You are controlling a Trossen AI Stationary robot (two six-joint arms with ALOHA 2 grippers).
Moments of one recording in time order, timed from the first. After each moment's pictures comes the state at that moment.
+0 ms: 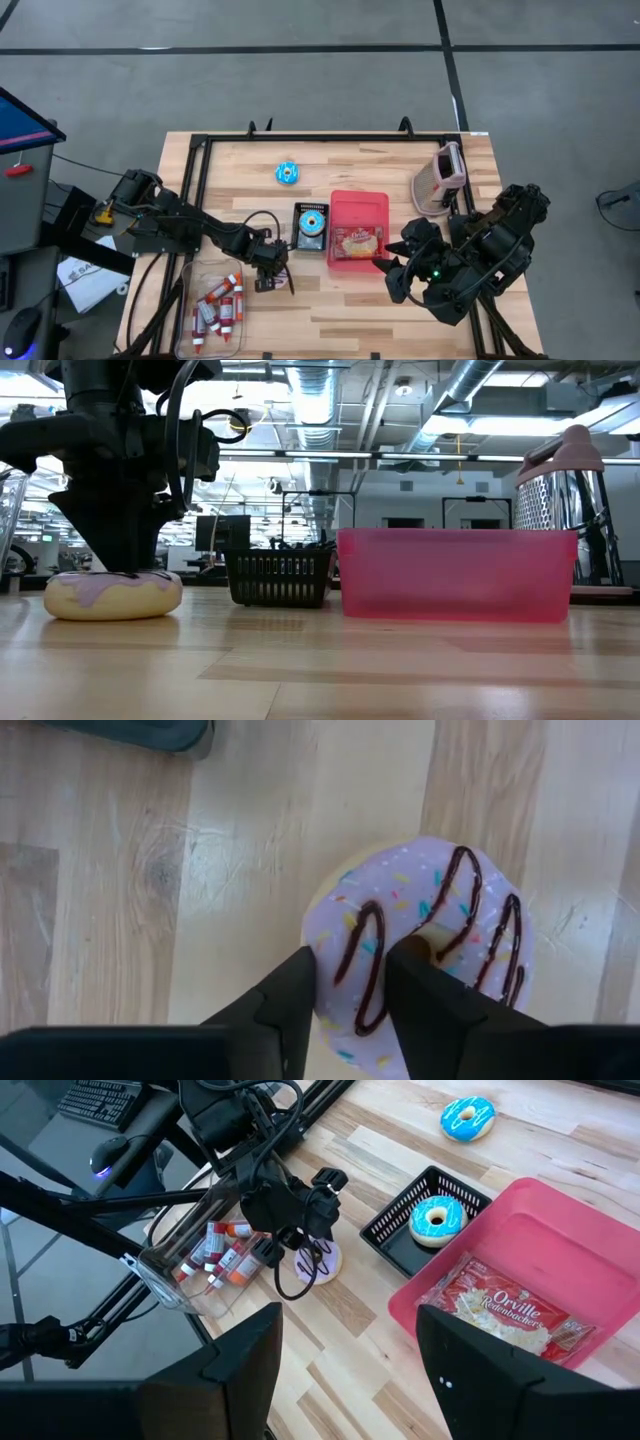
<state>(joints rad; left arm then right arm) -0.36 1.61 0.84 -0.49 -0.08 -0.48 0.75 1.77 2.25 -1.55 0.76 1.44</state>
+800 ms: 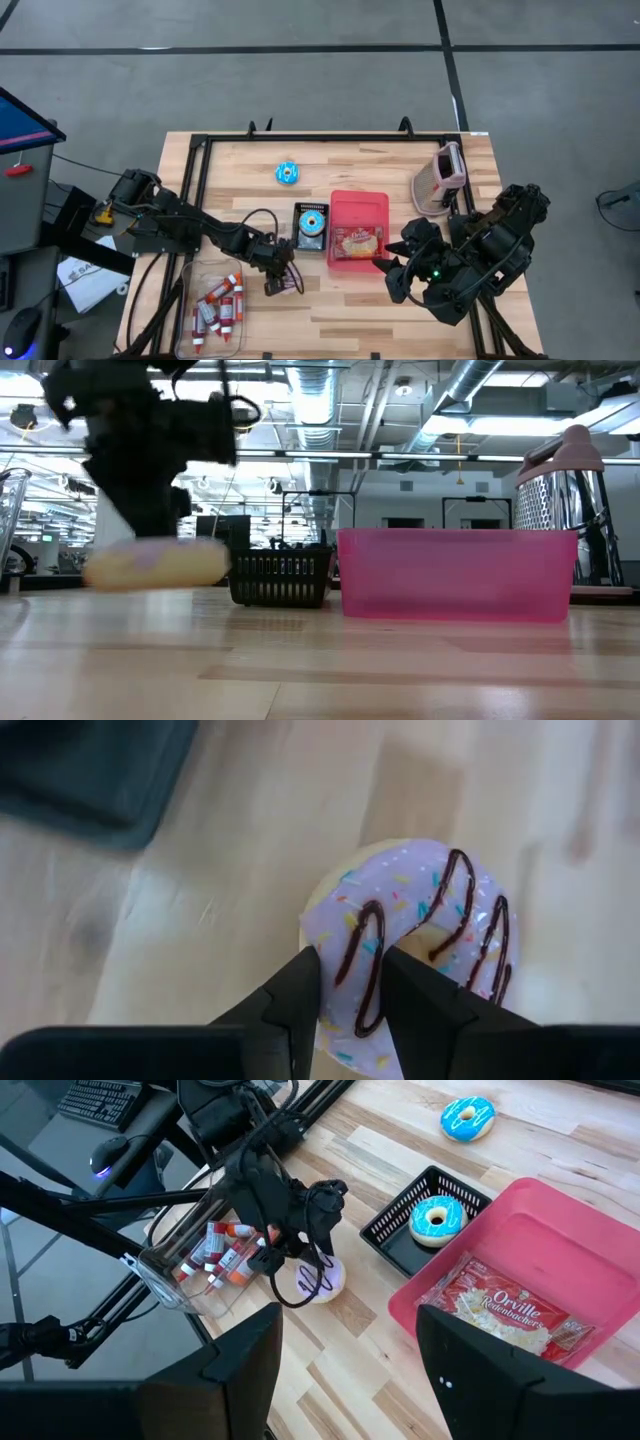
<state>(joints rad) -0.36 1.60 0.84 -0.33 -0.05 -0.63 0.75 1.77 2.25 -1.55 0.76 1.44</state>
